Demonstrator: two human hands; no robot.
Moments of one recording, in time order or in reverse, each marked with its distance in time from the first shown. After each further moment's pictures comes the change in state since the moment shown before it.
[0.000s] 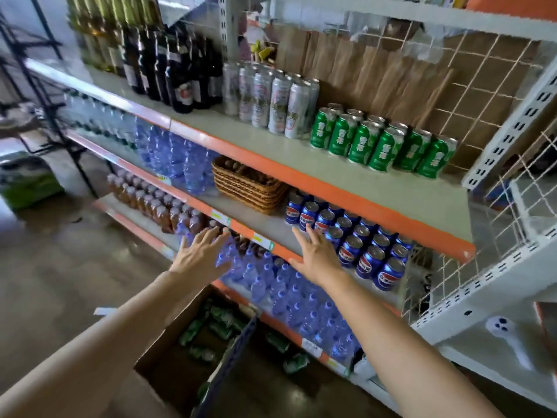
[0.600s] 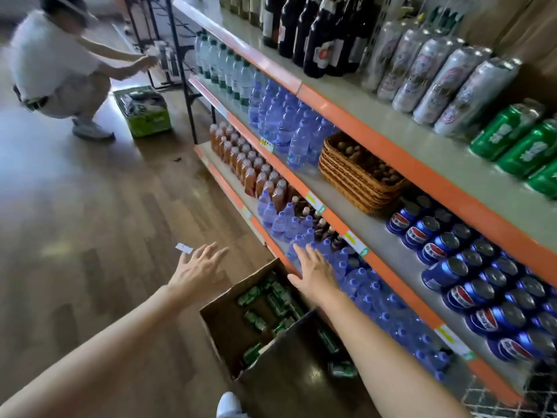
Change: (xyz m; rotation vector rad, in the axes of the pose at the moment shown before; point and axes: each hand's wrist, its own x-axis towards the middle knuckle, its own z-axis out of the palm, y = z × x) left_hand -0.086 -0.179 0.048 -0.043 -0.247 -0.426; right_hand 0.086 -0.184 0.103 0.075 -0.298 -0.228
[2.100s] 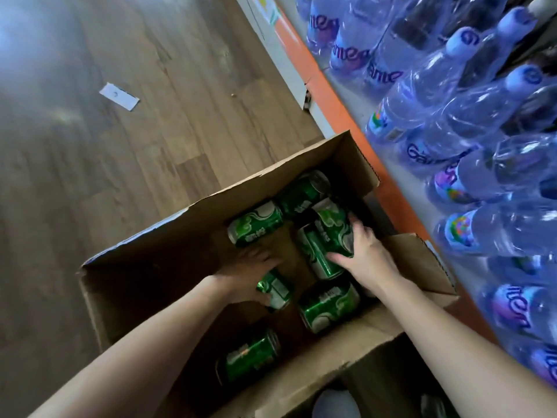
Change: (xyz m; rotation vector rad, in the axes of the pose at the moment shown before) left_hand 0.363 -0.054 0.623 -0.096 -0.524 0.262; right_hand 0.386 0.217 0.511 0.154 -0.288 0.169
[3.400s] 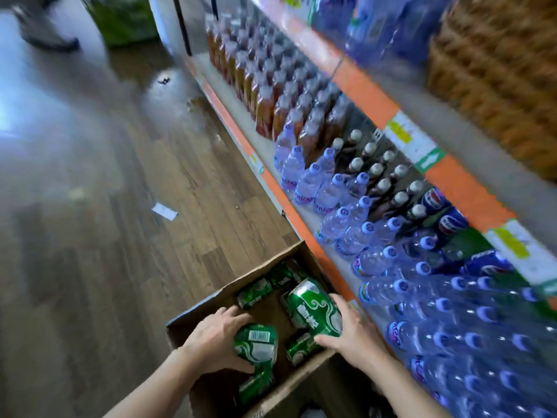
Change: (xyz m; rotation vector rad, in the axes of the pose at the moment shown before) left_hand -0.237 0.083 -0.183 -0.074 0.160 -0.143; right_hand -0.224 -0.080 -0.175 0.153 -0.044 -0.038
